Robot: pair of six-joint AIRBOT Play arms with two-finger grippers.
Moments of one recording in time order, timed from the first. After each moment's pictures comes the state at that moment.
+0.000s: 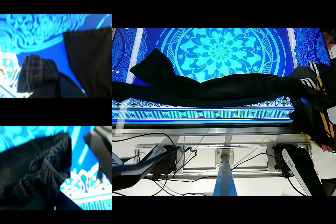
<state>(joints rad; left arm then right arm) 0.87 -1.09 1.09 1.01 -0.82 -1.17 -0.02 -0.54 0.74 -1.47 0.91 1.81</state>
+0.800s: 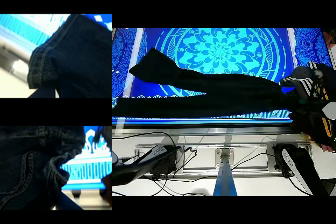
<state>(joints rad) 0.87 -1.16 1.01 1.70 -1.02 -1.19 -0.02 -0.60 0.72 -1.47 1.33 1.68</state>
